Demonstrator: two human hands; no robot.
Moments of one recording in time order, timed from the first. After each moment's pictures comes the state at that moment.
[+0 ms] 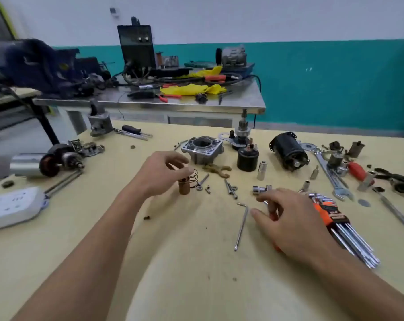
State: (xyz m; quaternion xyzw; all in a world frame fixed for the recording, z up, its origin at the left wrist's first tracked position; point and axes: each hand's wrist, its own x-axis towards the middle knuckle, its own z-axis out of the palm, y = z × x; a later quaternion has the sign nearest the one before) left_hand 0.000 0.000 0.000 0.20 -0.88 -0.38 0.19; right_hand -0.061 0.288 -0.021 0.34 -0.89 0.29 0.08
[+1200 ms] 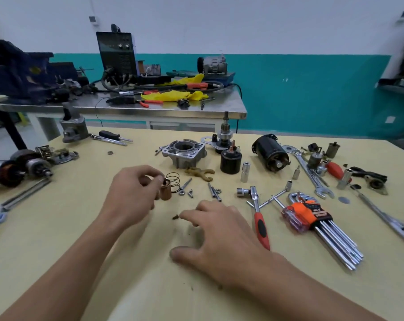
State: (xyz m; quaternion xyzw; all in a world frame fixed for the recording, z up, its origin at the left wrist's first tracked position) left_hand 0.025 0.029 -0.019 0.22 -0.84 -0.41 0.28; right_hand -0.017 0.224 -0.030 0.47 -0.86 0.22 0.01
